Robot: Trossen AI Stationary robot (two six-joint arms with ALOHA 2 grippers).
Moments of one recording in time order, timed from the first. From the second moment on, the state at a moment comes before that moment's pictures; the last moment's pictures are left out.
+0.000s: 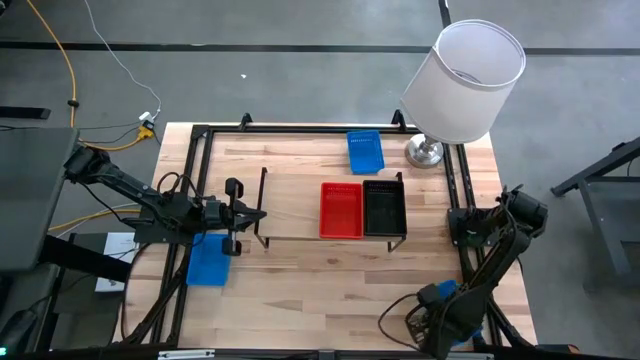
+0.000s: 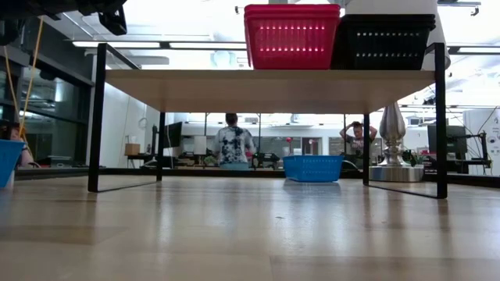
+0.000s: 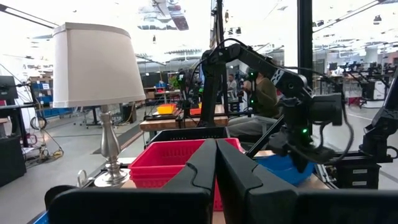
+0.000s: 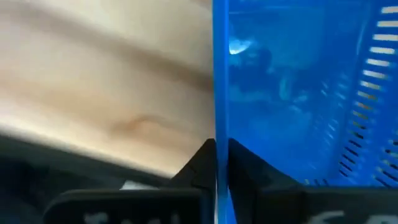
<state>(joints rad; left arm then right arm) -0.29 0.80 0.22 0.82 -0.43 0.19 1.01 1.77 1.19 -0.89 -0.16 2.16</state>
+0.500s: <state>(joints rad) -0.29 0.80 0.22 0.82 -0.40 0.19 0.84 1.81 1.49 -0.53 0.11 0.77</state>
